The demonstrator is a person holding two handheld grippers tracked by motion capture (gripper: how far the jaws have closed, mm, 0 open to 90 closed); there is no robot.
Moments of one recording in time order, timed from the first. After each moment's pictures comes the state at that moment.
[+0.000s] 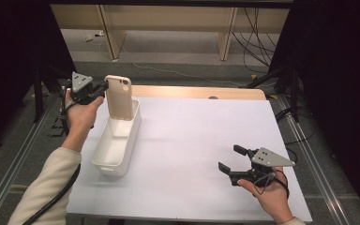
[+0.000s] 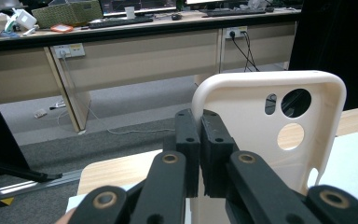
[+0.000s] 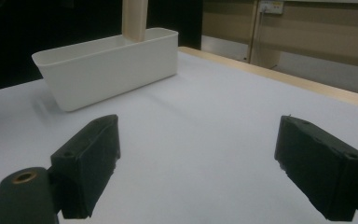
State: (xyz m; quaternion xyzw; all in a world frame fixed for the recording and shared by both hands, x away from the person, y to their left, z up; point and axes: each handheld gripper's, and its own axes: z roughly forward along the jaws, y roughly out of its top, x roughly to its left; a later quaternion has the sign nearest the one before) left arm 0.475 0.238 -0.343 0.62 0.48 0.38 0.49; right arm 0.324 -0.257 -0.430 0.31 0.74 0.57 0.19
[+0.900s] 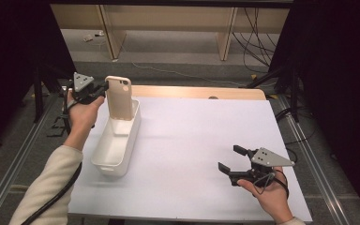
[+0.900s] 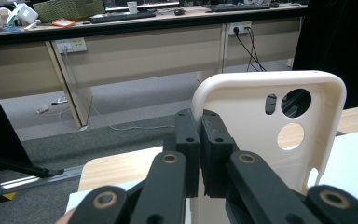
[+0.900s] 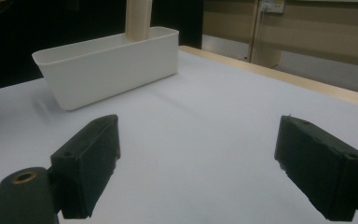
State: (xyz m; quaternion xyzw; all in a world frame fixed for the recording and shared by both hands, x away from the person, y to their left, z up) left arm 0.484 0.240 -0.351 0.62 0.49 0.38 0.49; right arm 0.326 -0.258 -0.431 0.30 0.74 0.56 0.21
